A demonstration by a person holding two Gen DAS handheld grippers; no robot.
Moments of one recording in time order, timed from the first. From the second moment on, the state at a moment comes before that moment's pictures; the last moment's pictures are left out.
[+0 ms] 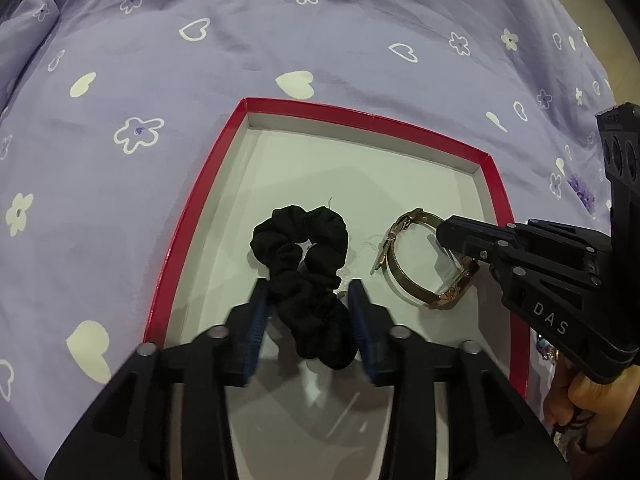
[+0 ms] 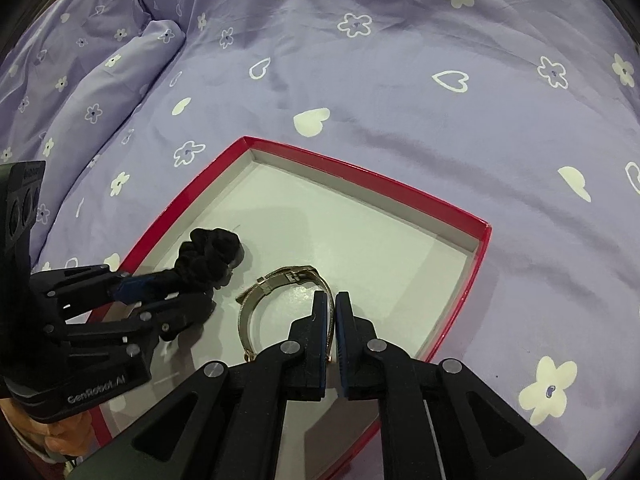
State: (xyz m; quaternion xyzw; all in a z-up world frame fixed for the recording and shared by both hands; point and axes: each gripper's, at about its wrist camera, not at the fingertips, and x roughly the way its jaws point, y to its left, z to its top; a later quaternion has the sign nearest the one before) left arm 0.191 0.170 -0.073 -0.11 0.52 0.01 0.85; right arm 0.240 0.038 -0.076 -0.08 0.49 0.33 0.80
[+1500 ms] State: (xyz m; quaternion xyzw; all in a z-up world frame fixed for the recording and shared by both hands) left arm 0.115 0.019 0.002 -0.08 0.47 -0.11 0.88; right arm 0.113 -0.244 -0.016 0.12 0.42 0.18 0.88
